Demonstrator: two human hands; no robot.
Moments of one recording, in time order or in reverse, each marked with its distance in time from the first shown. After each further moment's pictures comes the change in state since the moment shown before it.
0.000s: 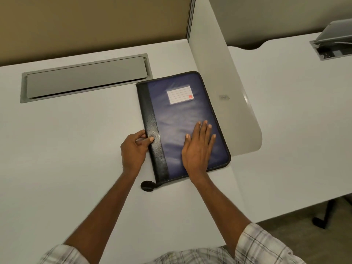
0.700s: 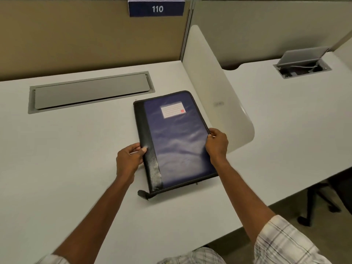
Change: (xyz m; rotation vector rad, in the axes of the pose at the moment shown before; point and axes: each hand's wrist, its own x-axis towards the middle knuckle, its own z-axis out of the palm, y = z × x) left_hand -0.012 -0.013 -0.065 -0.343 -0.135 -0.254; right_hand 0.012 -0.002 -0.086 0.591 0.002 0.405
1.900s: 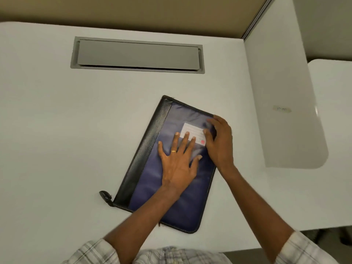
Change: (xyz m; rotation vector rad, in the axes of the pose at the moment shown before) left_hand -0.036 -0.044 0.035 1.199 0.011 0.538; right_hand -0.032 -0.014 0.099 -0.198 -0.314 -0.532
